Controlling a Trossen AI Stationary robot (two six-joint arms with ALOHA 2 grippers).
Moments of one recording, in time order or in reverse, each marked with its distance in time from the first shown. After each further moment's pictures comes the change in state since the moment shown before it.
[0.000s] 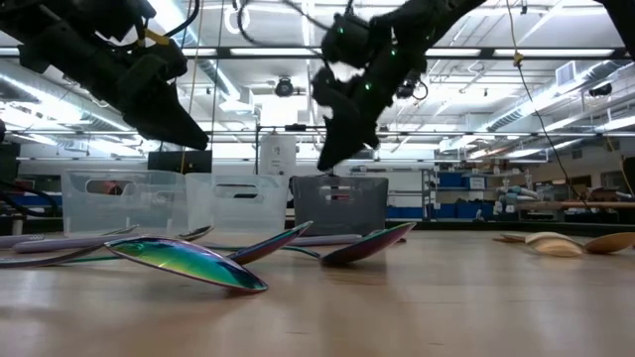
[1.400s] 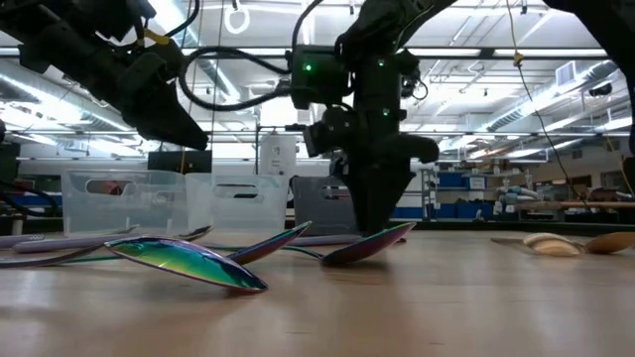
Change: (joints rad) left arm -0.002 0.000 0.000 0.001 0.010 -0.005; right arm 0.185 0.270 0.193 -0.495 -0.053 -0.408
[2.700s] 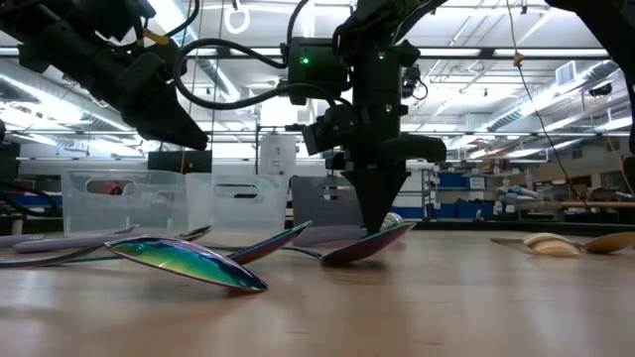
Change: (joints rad) left arm 0.000 0.000 0.000 -0.004 0.001 0.000; right arm 0.037 0.010 0.035 -0.051 0.070 -0.040
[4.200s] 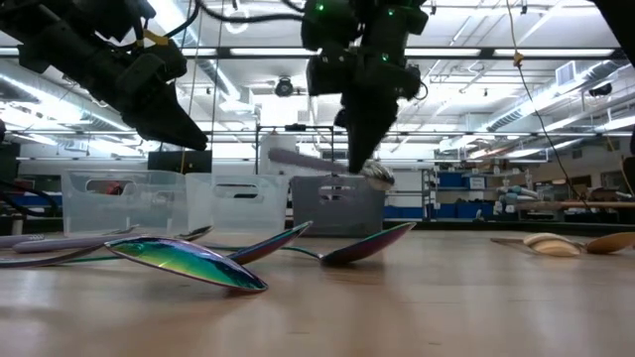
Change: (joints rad) left arm 0.000 0.000 -0.001 -0.001 -0.001 0.001; right arm -0.066 -0.180 0.004 0.034 -0.099 0.184
